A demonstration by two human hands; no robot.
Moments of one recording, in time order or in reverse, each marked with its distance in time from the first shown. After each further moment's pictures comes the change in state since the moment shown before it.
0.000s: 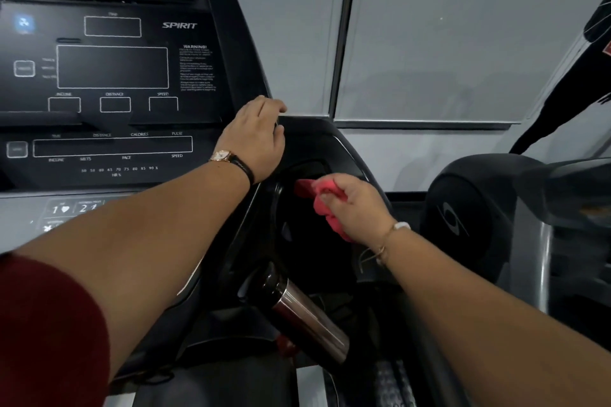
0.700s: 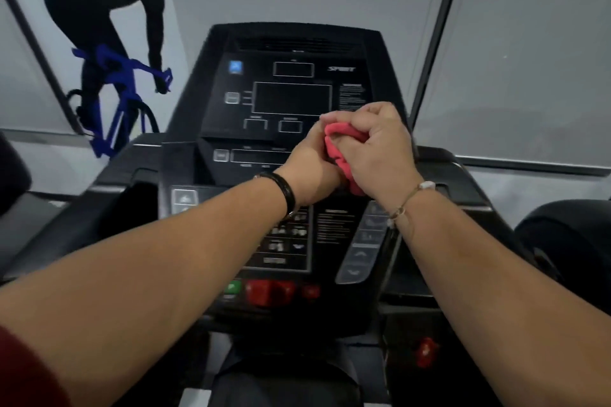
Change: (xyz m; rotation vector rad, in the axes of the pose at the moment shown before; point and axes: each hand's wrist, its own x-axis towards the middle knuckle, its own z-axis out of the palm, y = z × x) left_hand -0.082 -0.063 -0.155 -0.911 -0.186 -0.320; right_hand -0.003 -0.180 0.169 -0.061 0.269 -0.474
